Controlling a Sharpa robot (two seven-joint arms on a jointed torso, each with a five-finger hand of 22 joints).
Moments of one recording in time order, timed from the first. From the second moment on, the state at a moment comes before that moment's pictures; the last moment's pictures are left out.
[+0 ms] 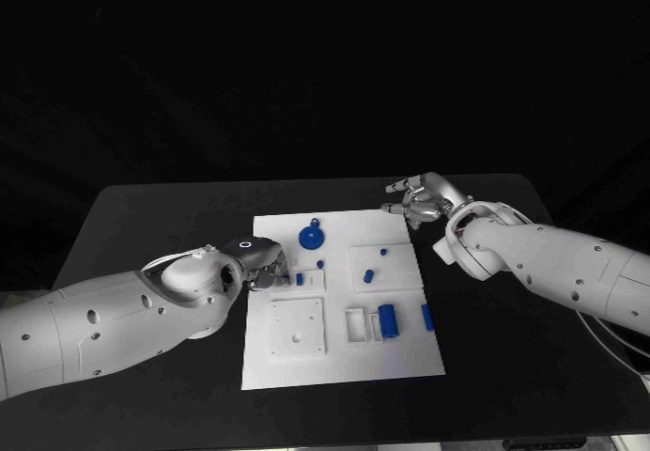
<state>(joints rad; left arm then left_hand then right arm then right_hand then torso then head) 1.26 -0.71 -0.23 1.45 -1.62 -0.24 -0.26 1.45 0.17 -0.04 0.12 0.19 1.10 0.08 0.08 0.06 1.18 -0.02 0.85 0.32 1.23 -0.07 1.18 0.43 0.01 1.26 -0.09 0.18 1.31 1.17 -0.75 0.00 1.21 -0.95 -0.48 0.10 1.20 -0.06 0.07 -0.10 0.65 0.86 0.13 0.06 0.06 1.18 0.01 0.89 0.91 1.41 -0.07 0.84 0.97 0.08 1.47 -0.09 0.29 1.31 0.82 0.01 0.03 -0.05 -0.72</state>
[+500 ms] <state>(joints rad) 1.26 -0.71 -0.23 1.45 -1.61 -0.25 -0.24 1.46 0.18 -0.04 0.13 0.28 1.11 0.08 0.07 0.06 1.18 -0.02 0.85 0.31 1.23 -0.07 1.18 0.43 0.02 1.26 -0.09 0.18 1.31 1.17 -0.75 0.00 1.21 -0.95 -0.48 0.10 1.20 -0.06 0.07 -0.10 0.66 0.86 0.13 0.06 0.06 1.18 0.01 0.89 0.91 1.41 -0.07 0.84 0.97 0.08 1.47 -0.09 0.29 1.31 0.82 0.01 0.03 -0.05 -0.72</state>
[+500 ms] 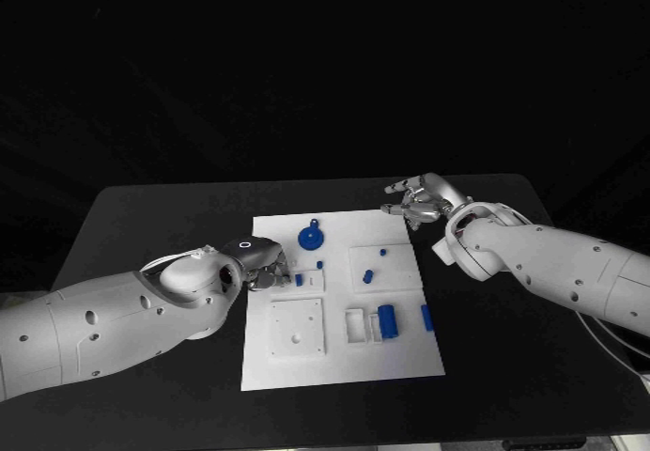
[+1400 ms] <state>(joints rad) 1.26 -0.72 -0.24 1.44 -1.62 -0.28 -0.24 1.45 0.17 -0.02 0.12 0.29 1.11 0.08 0.06 0.06 1.18 -0.02 0.81 0.30 1.23 -0.07 1.15 0.42 0.02 1.27 -0.09 0.18 1.31 1.17 -0.75 0.00 1.21 -0.95 -0.48 0.10 1.20 -0.06 0.07 -0.10 0.67 0.86 0.13 0.06 0.06 1.18 0.01 0.89 0.91 1.41 -0.07 0.84 0.97 0.08 1.47 -0.09 0.29 1.31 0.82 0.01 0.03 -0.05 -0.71</state>
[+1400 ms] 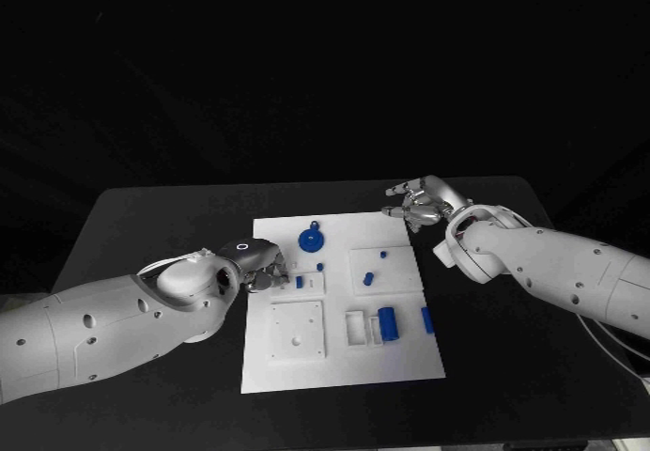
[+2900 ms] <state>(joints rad) 1.27 -0.81 -0.20 1.43 -1.39 -0.32 -0.20 1.41 -0.01 -0.07 0.09 0.20 1.13 0.08 0.07 0.07 1.21 -0.02 0.68 0.24 1.25 -0.07 1.10 0.44 0.02 1.28 -0.09 0.14 1.31 1.17 -0.75 0.00 1.20 -0.95 -0.48 0.10 1.20 -0.06 0.07 -0.10 0.67 0.86 0.13 0.06 0.06 1.18 0.01 0.89 0.91 1.41 -0.07 0.84 0.97 0.08 1.47 -0.09 0.29 1.31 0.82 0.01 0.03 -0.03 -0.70</state>
